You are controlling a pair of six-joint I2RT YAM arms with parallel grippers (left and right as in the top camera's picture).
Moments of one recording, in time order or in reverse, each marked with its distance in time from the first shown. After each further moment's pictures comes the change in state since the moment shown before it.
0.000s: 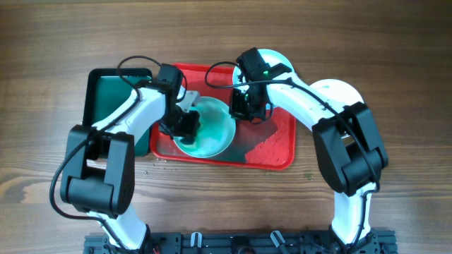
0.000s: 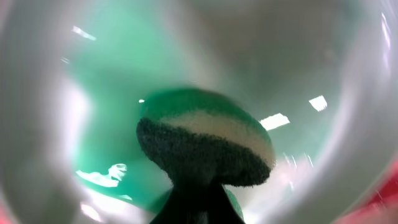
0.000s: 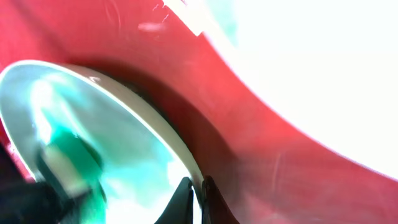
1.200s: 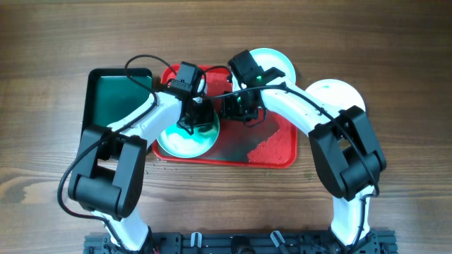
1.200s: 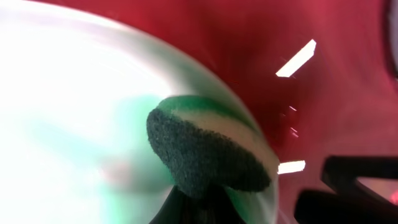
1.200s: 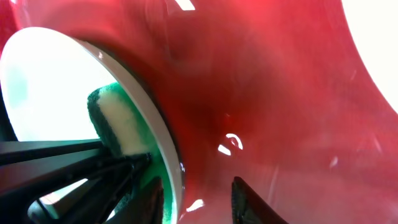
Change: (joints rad) left arm -0.106 0.008 -0.007 0.243 -0.114 -0.443; right arm 0.062 -0.017 -0.012 0.080 -0.020 -0.074
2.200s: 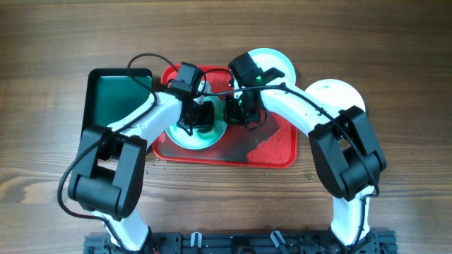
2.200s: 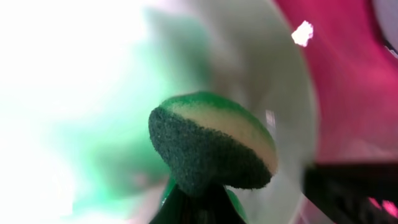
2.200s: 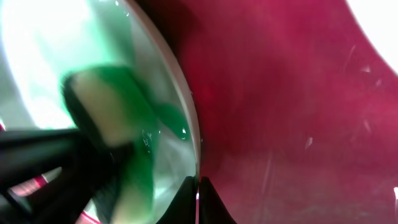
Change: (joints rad) left arm -0.001 0.000 -0.001 -0.007 0.011 0.093; right arm -0.003 0.000 -0.003 -0.079 0.014 -0.001
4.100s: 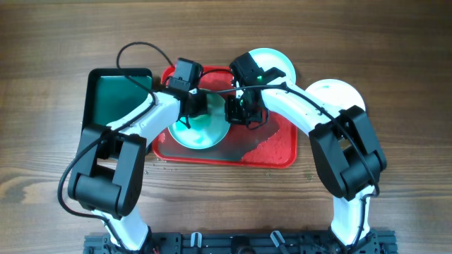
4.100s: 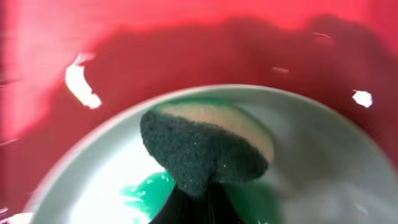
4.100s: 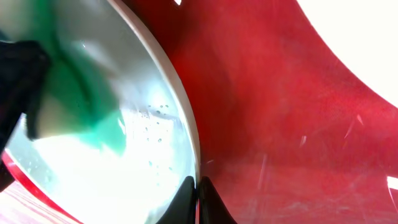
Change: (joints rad) left arm 0.013 0.006 -0.004 0.150 -0.270 -0.040; right arm -0.005 0.000 -0.001 -0.009 0.024 0.021
